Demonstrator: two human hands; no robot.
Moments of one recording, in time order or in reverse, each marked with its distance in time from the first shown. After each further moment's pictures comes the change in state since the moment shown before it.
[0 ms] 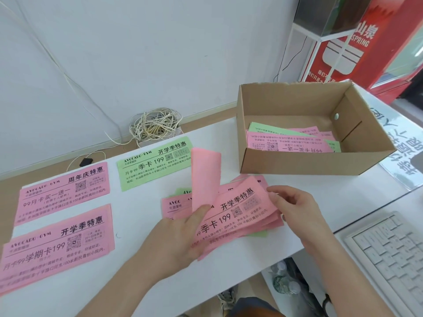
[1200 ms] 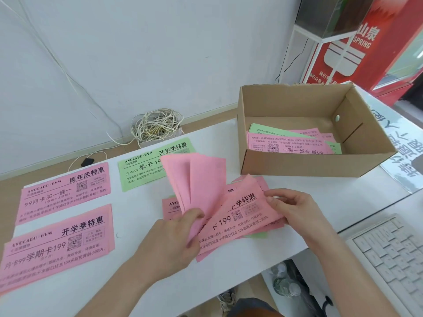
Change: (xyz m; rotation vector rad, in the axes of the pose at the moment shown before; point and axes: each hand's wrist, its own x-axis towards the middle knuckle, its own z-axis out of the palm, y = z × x) left_hand -0.003 -0.001 0.000 -0.131 -0.017 -0.131; right_hand 0.010 0.006 -0.007 0.051 -0.131 0.054
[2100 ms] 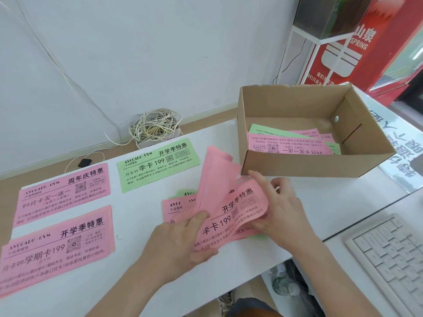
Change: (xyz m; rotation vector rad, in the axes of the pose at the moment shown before) left_hand 0.001 0.001 0.010 0.189 0.081 0.112; right_hand -0.002 0.002 0.027 -0.878 0.105 -0.474
